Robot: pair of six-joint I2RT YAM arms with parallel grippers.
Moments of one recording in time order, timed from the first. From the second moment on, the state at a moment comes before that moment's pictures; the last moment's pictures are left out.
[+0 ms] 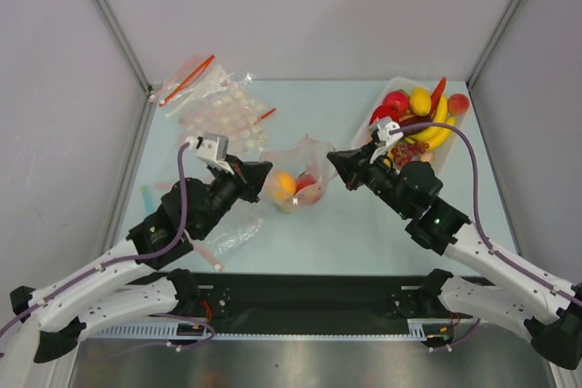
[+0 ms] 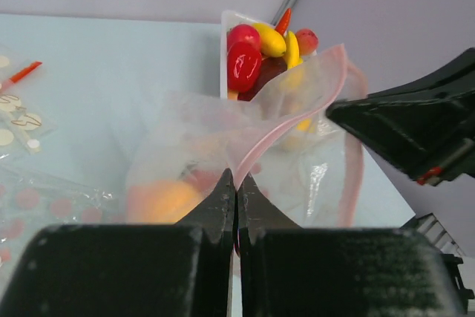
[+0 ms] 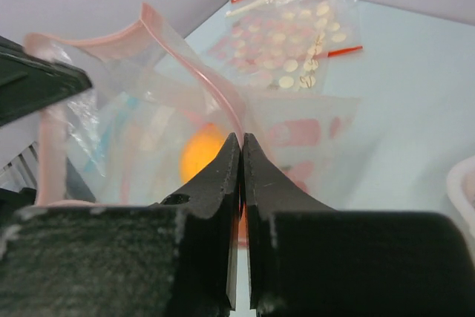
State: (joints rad) left arm -0.97 0.76 0.83 -0.11 -0.39 -0.44; right arm 0.80 0.86 0.78 0.17 0.06 0.26
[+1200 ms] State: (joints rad) left arm -0.96 0.99 0.88 -0.14 -0.58 -0.41; right arm 0.77 1.00 0.77 0.23 0.08 0.25
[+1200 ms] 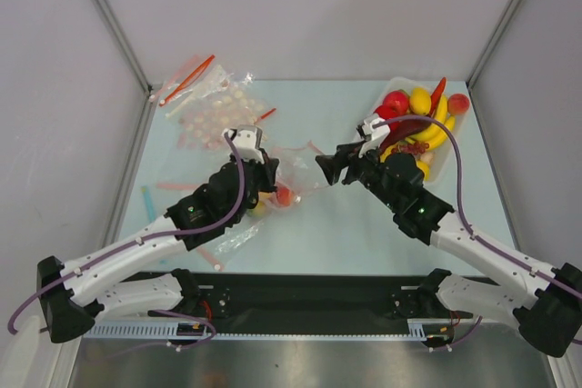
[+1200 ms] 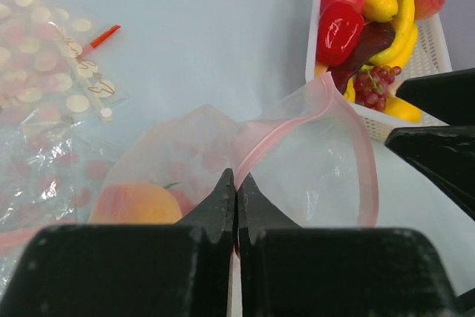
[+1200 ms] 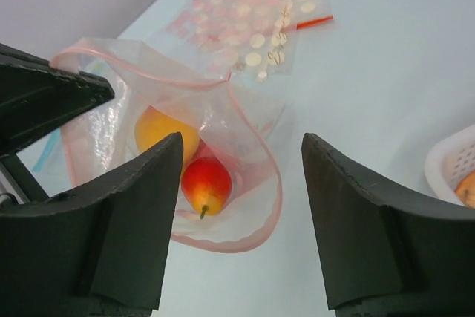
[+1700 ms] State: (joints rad) left arm -0.96 0.96 0.88 -0.11 -0.43 -0.35; right arm 0.76 1.14 0.81 0.13 -0.01 0.15
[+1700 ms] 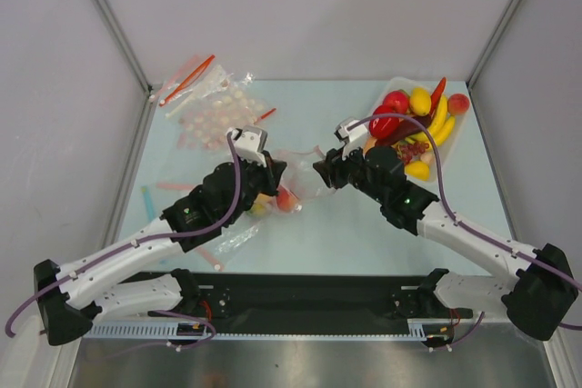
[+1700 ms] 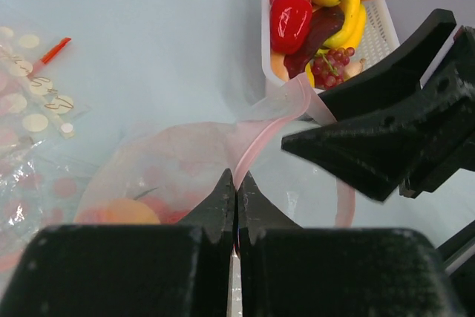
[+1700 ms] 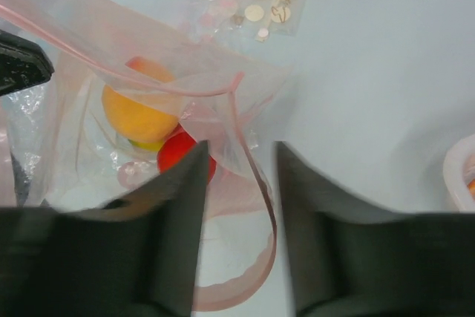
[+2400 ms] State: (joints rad) left arm -0.96 1.11 0.93 -0.14 -0.39 -0.35; right arm 0.69 1.02 0.69 0.26 0.30 0.39
